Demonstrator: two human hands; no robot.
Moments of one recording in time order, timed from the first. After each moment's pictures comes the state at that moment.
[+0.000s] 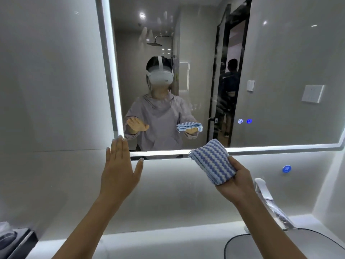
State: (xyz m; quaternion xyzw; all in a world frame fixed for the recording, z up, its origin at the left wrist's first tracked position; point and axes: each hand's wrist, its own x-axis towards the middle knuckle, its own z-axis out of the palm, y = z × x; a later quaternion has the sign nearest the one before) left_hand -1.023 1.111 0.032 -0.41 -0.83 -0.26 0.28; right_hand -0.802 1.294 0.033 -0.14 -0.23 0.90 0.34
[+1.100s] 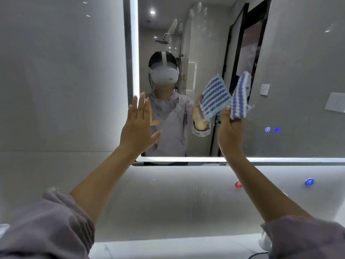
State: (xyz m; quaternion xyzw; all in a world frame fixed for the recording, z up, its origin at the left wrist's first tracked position) left_hand -1.121 1.170 0.111 -0.47 -0.77 -0.21 0.37; right_hand -0.939 1.317 0.123 -0.16 -0.62 0.36 0.68
